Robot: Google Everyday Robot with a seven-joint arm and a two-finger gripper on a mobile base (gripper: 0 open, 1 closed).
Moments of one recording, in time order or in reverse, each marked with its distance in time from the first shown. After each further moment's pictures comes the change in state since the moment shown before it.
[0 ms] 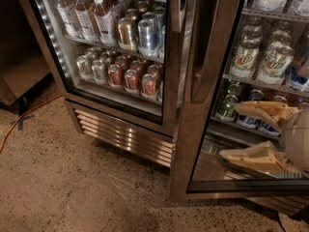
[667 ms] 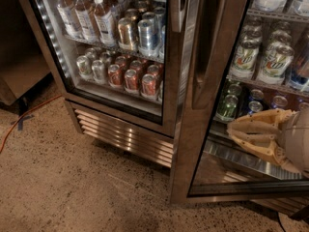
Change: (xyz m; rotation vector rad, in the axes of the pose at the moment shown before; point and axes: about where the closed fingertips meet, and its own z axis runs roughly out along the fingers) arm 0.000 0.000 0.000 0.000 0.000 0.000
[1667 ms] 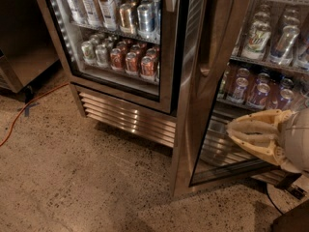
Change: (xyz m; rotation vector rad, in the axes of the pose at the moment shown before) arm 0.000 0.000 0.000 0.000 0.000 0.000
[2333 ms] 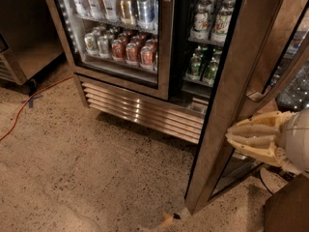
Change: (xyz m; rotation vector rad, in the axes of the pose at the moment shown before) arm 0.000 0.000 0.000 0.000 0.000 0.000
